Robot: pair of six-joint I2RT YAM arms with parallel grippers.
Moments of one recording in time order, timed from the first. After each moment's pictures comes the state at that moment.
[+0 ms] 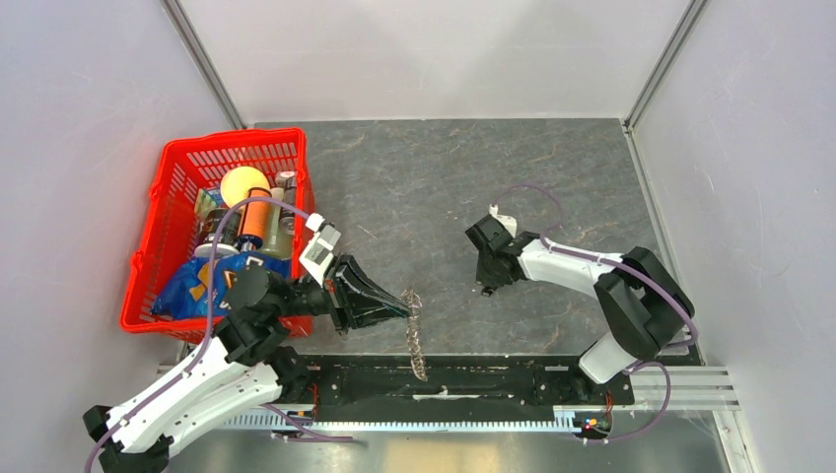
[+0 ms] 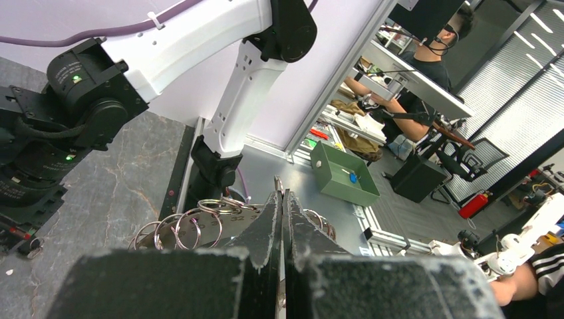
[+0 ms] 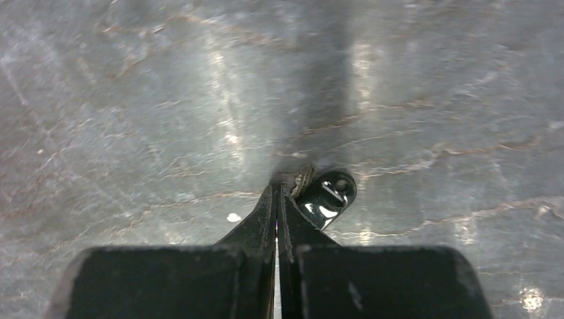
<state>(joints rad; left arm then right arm) -0.86 0.55 0.65 0.21 0.69 -0.71 0.68 1.60 0.87 -0.45 0.21 0.73</state>
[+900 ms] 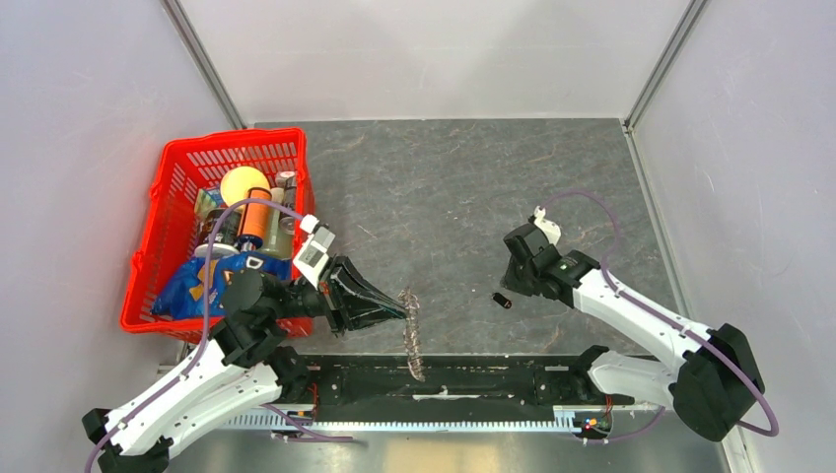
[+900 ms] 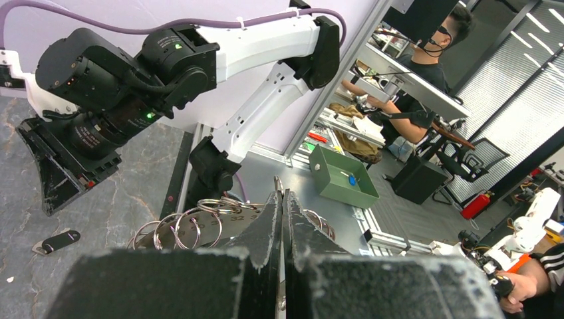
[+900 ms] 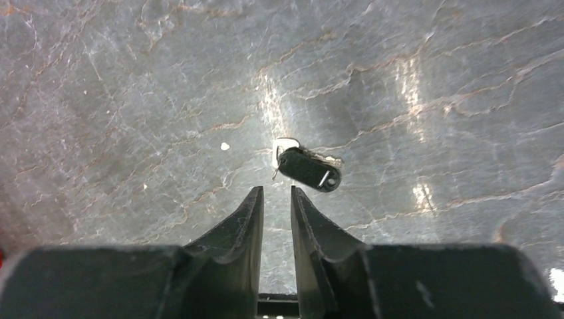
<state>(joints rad) -0.86 0.53 0.65 0.22 0.69 -0.71 0.64 1.12 0.72 -0.61 0.25 0.88</state>
